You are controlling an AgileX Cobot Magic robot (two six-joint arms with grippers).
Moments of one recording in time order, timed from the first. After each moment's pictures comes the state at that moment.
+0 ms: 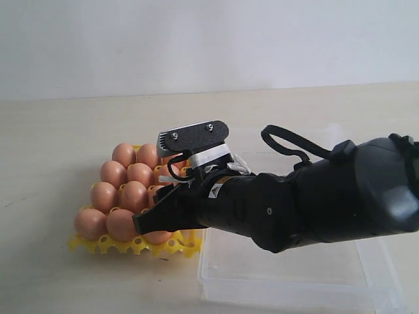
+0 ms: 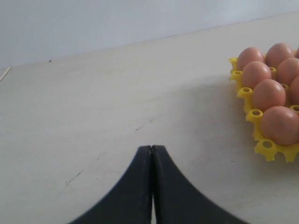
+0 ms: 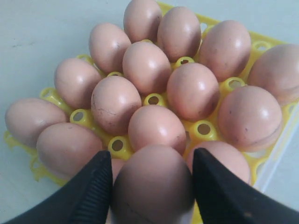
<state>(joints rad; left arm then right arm) -0.06 0.00 0.00 0.10 0.39 0.03 0.91 1.82 -0.84 0.62 -0.25 -0.26</state>
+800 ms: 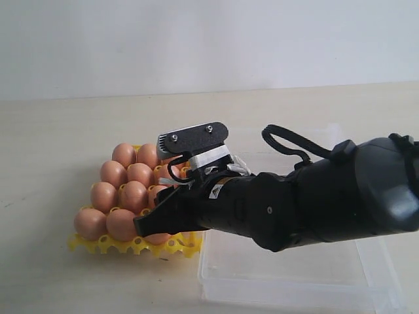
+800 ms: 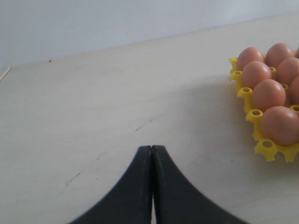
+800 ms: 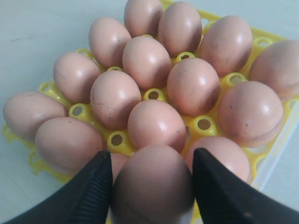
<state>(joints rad) -0.06 0.00 0.00 0.10 0.39 0.03 0.91 1.82 -0.84 0.63 -0.23 -0.28</state>
